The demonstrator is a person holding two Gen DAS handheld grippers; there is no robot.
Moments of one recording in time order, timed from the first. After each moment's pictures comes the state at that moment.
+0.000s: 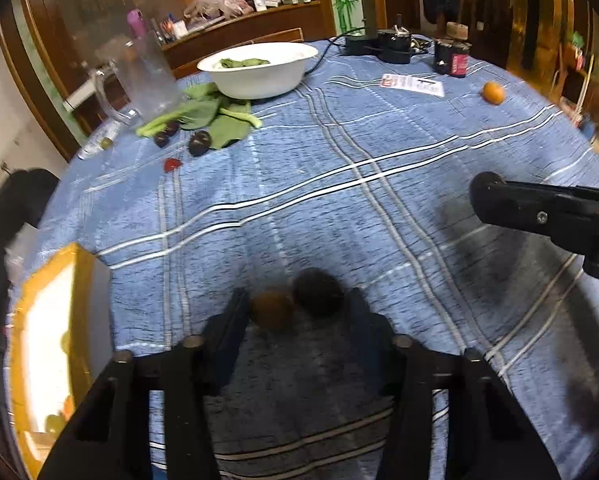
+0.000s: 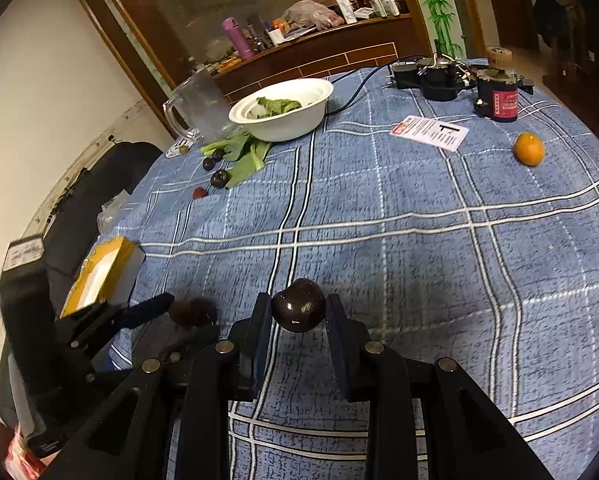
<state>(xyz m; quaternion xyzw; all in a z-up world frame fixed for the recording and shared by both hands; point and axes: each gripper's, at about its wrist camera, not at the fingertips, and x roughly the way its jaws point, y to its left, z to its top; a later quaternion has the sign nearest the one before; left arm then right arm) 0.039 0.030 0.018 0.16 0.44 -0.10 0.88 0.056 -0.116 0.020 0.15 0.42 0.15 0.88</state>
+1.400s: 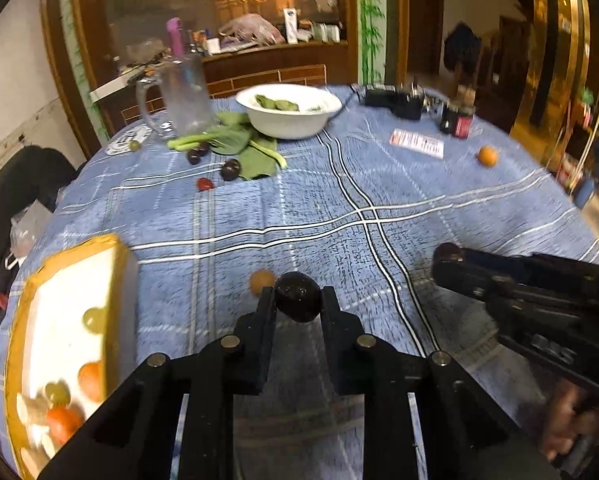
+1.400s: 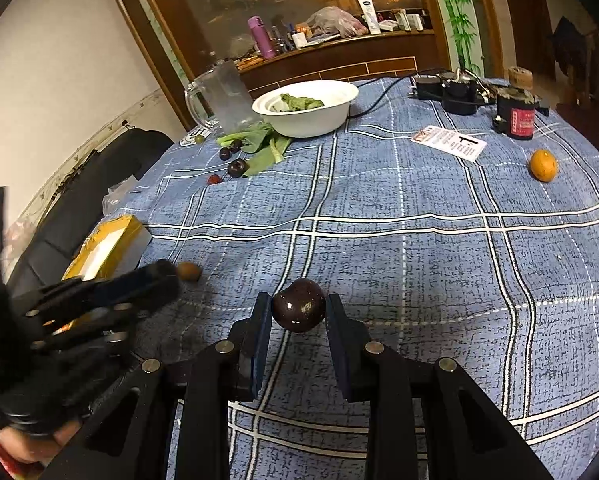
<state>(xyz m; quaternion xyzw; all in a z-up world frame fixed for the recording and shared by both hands) 0.008 0.055 0.061 0.07 0.40 -0.09 0.91 0.044 -0.100 0.017 0.11 0.40 0.18 0.89</state>
